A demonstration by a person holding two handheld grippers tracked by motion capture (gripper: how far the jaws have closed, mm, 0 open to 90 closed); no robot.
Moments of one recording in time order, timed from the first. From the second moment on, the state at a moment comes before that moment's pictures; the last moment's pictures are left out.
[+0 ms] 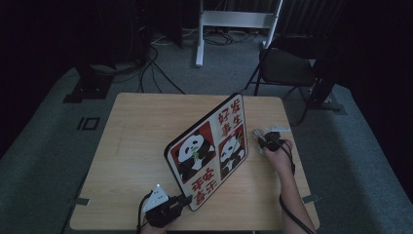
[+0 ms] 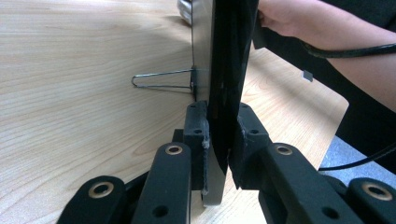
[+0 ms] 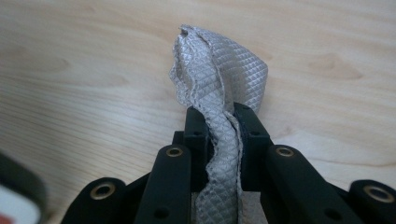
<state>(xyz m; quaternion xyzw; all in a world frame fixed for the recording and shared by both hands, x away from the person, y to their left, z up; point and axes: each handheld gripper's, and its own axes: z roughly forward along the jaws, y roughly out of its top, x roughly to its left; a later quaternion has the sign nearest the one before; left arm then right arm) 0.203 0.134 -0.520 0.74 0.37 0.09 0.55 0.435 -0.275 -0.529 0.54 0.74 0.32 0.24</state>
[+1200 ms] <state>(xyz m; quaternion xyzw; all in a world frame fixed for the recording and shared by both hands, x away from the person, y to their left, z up) 0.202 0.133 -0.519 0.74 0.38 0.09 0.55 0.379 -0.245 -0.362 0.40 0.70 0.49 0.33</state>
